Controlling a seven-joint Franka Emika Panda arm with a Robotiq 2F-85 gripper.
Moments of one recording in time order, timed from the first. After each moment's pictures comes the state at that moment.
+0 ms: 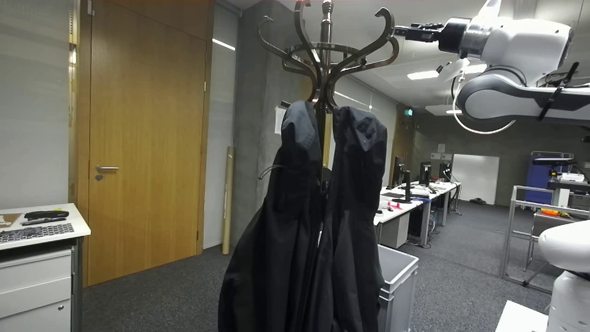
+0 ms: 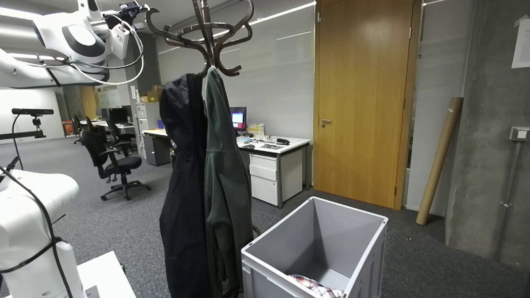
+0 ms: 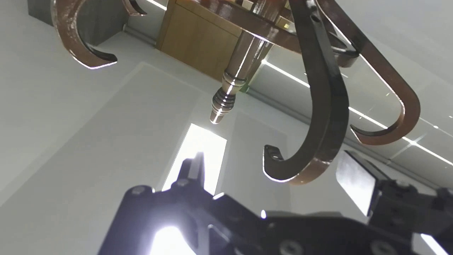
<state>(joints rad) -0.54 -0.98 0.67 -2.17 -0.03 3.33 0.15</state>
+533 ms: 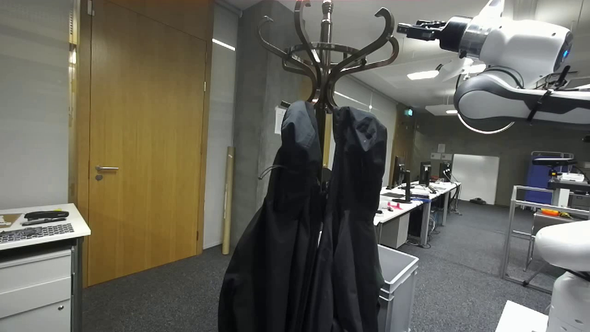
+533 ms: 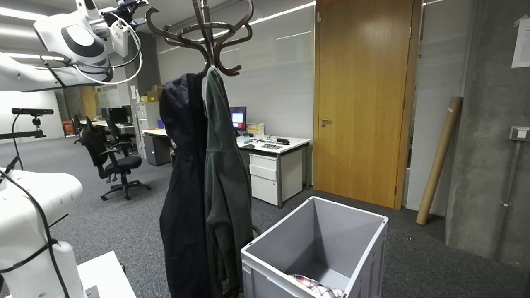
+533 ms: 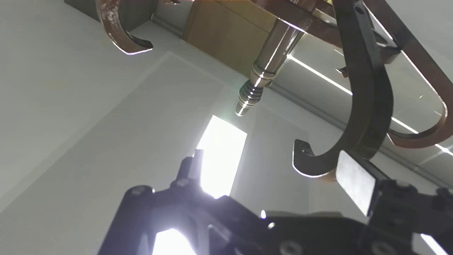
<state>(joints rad) -0.65 -1.05 0.69 -2.18 0.03 3.34 0.15</state>
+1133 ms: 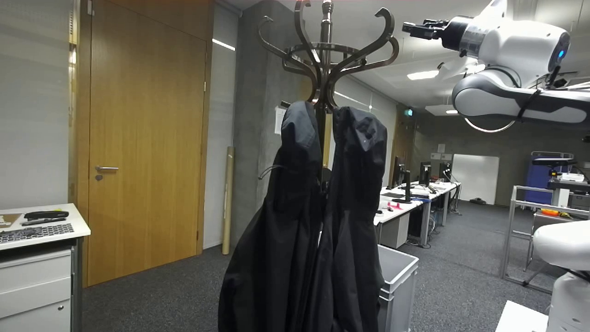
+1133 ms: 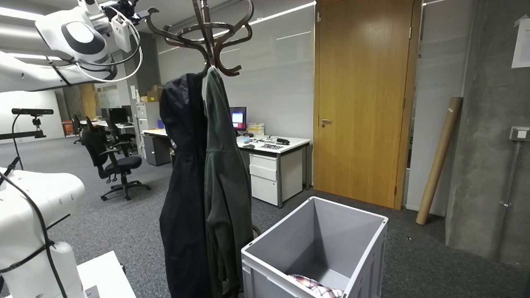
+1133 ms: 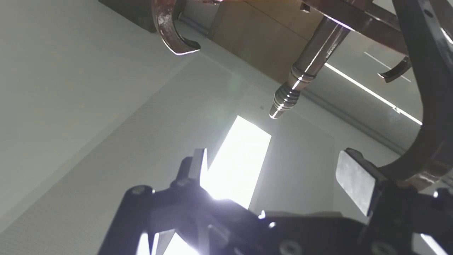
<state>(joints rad) -0.73 -1.09 0.67 -2.18 0.06 3.34 0.15</state>
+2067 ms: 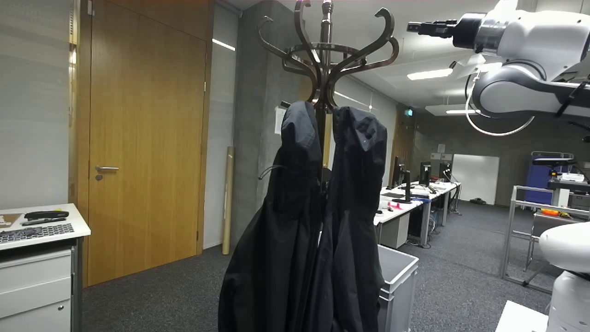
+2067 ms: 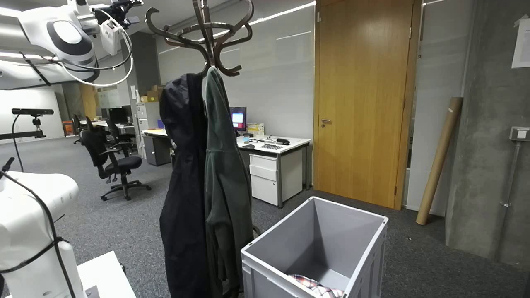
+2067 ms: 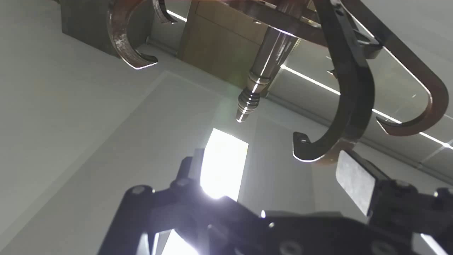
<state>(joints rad) -0.53 -1.07 0.63 -2.20 0.05 3.23 0.15</state>
